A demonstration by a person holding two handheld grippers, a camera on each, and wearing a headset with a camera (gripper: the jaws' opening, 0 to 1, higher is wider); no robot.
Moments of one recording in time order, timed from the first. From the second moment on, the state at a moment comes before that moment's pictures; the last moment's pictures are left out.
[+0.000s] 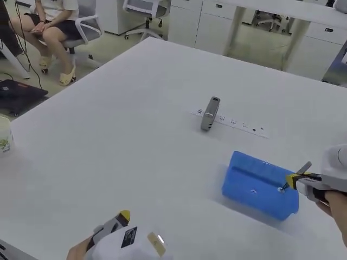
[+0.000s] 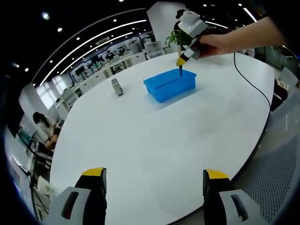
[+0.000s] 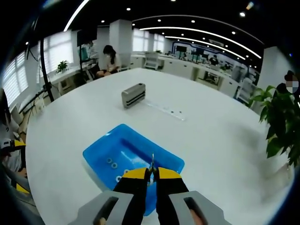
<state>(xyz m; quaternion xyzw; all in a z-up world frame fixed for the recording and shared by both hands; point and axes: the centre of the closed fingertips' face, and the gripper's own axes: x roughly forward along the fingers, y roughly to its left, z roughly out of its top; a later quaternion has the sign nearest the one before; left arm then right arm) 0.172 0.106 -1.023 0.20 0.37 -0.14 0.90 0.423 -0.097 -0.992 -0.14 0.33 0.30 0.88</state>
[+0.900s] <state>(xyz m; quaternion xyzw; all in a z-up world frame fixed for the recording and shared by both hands) 0.171 0.109 -1.025 0.20 0.37 -0.14 0.89 0.420 -0.083 -1.018 -0.13 0.35 0.31 0.87</state>
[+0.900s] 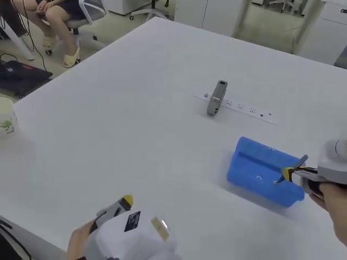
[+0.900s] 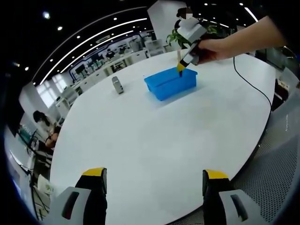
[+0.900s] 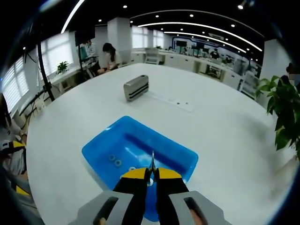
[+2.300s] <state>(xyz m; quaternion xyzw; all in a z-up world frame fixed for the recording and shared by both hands) 0.172 0.086 -1.005 0.12 0.35 -0.20 0.91 0.378 -0.075 -0.978 -0.07 0.30 0.32 0.89</state>
